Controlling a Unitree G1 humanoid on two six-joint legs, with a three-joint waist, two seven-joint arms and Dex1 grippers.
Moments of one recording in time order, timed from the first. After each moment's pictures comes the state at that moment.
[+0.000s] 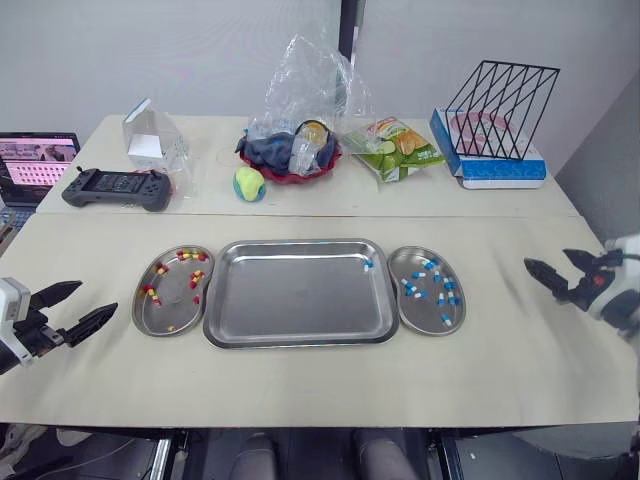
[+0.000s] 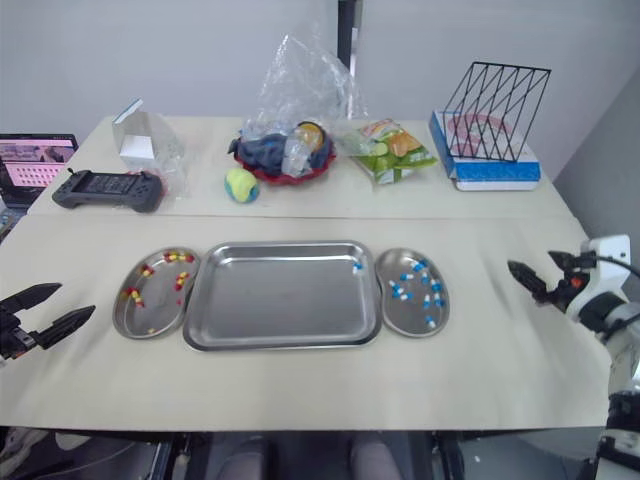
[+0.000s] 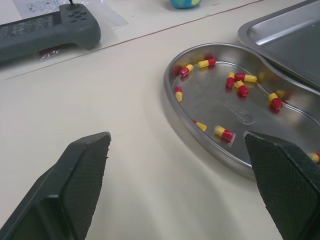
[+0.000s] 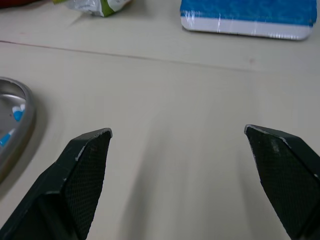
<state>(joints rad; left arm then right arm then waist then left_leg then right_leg) -0.06 0.91 0.56 0.58 -0.46 -0.09 -1.17 -0.27 -0.77 -0.48 0.52 0.40 0.18 0.84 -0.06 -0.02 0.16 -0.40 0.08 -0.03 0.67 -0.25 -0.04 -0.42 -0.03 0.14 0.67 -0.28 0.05</state>
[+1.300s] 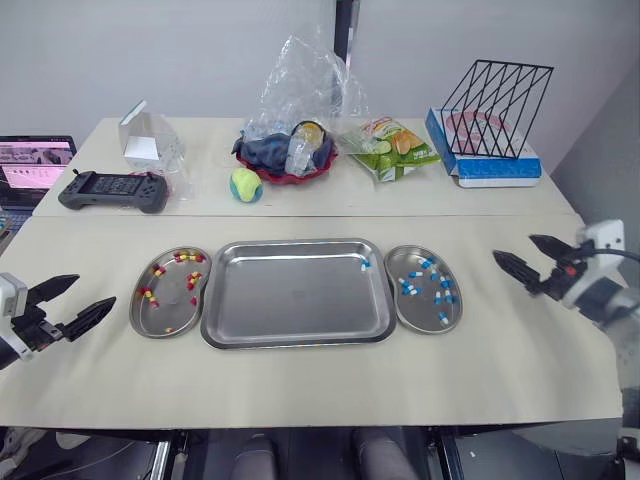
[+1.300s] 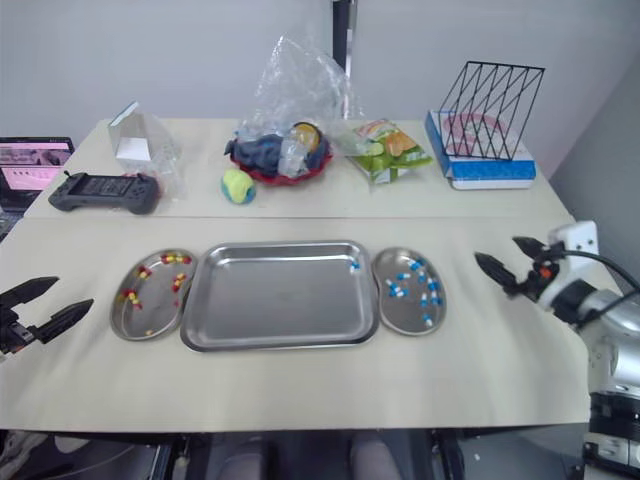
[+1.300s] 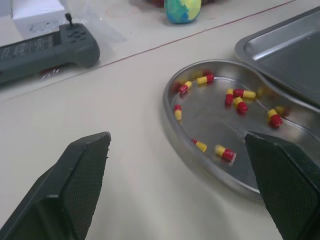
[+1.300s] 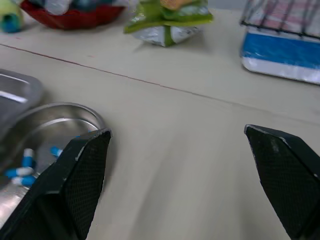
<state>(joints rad) -0.09 0.91 0.55 0.57 -0.47 -0.09 -1.18 -0.31 -0.75 -0.36 0.16 0.45 0.35 0.83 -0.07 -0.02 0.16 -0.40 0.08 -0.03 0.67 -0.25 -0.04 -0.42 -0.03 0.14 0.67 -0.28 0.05</state>
